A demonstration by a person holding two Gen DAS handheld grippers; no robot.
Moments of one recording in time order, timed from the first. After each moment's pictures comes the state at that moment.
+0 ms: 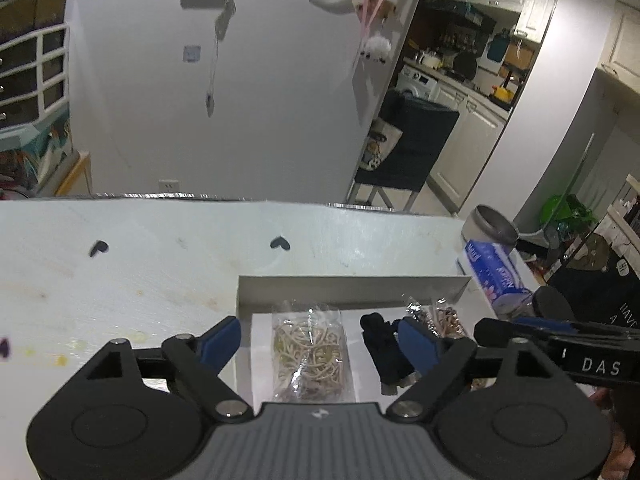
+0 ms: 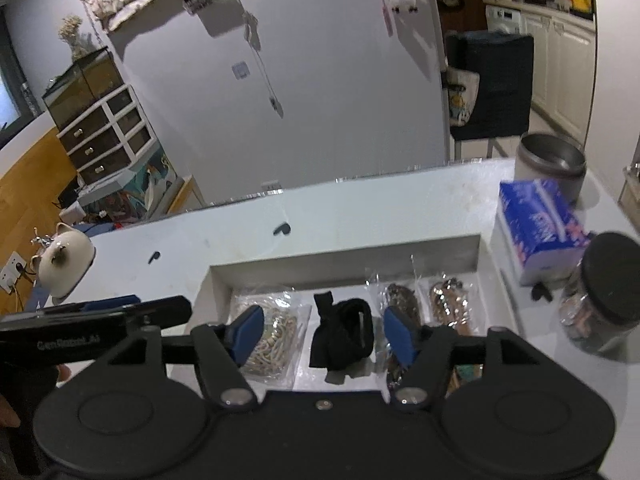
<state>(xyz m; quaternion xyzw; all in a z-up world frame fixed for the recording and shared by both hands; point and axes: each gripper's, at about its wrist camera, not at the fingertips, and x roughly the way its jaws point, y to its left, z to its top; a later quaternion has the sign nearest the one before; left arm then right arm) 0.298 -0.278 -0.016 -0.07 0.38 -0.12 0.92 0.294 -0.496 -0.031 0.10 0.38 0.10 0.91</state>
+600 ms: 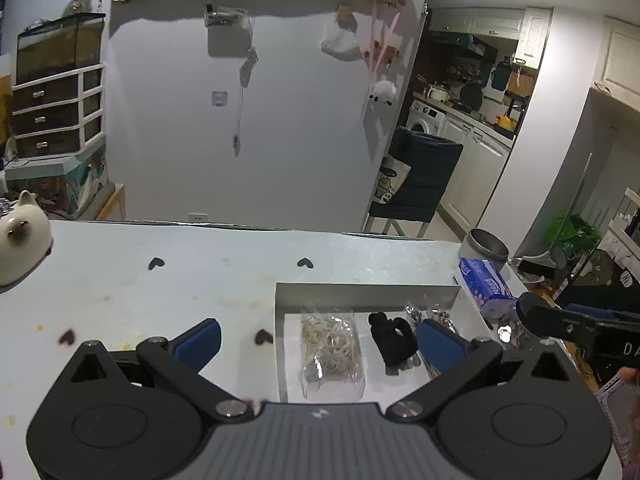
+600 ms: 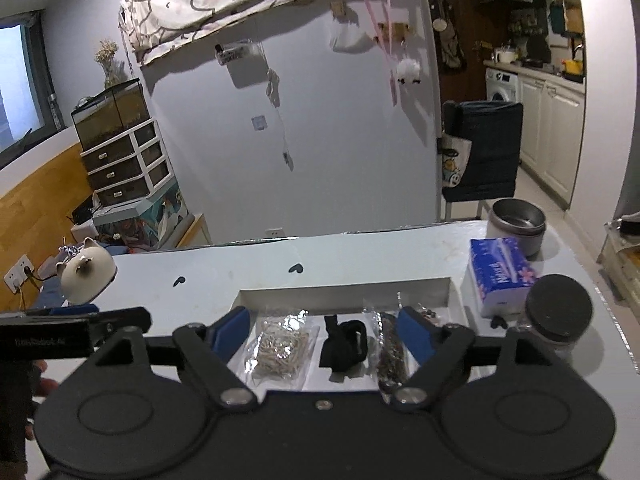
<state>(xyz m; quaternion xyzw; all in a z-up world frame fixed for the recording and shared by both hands) 0.205 -0.254 0.030 -0.06 0.33 -0.09 0.94 0.205 -0.498 0.030 0.07 0.31 0.09 0.94</state>
